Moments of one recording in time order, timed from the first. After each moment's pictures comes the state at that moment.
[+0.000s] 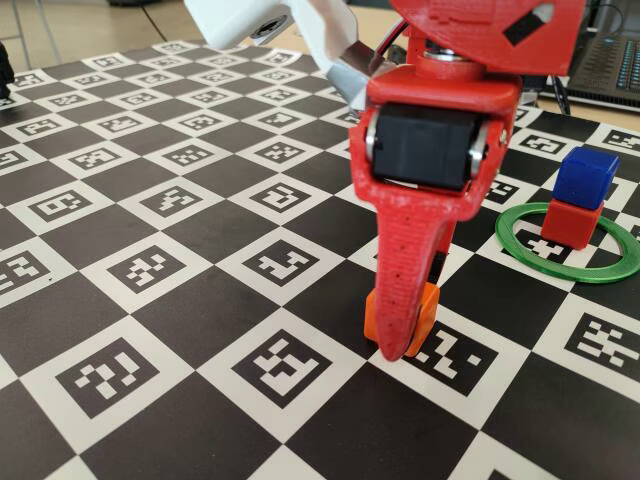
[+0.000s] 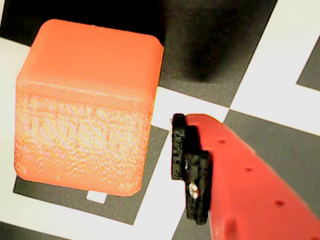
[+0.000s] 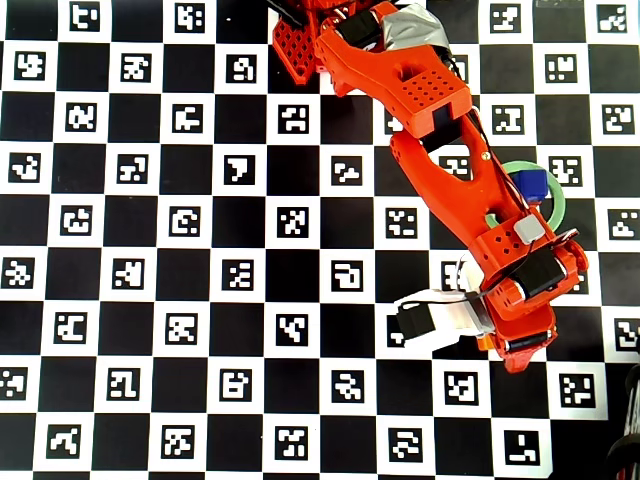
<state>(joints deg) -28.0 31.2 24.3 86.7 12.1</state>
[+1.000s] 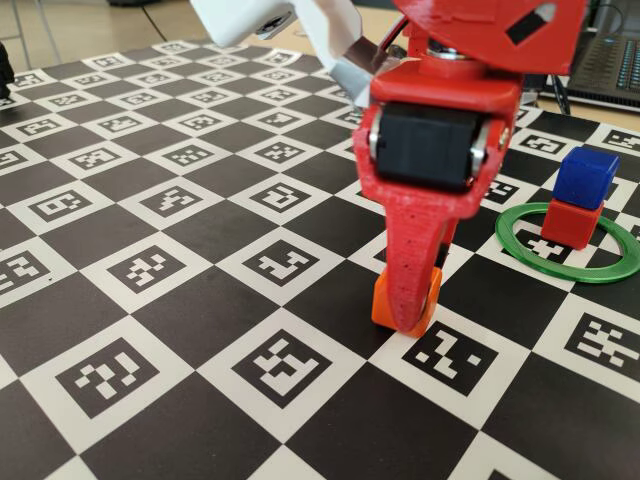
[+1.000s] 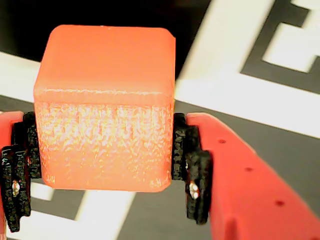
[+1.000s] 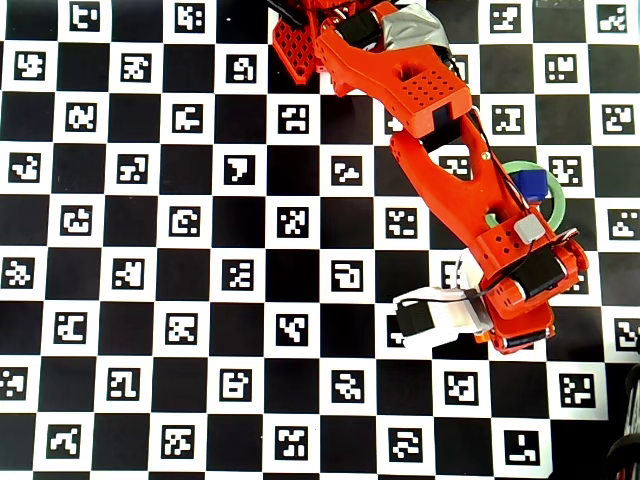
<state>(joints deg) -29.2 31.7 24.3 91.6 13.1</state>
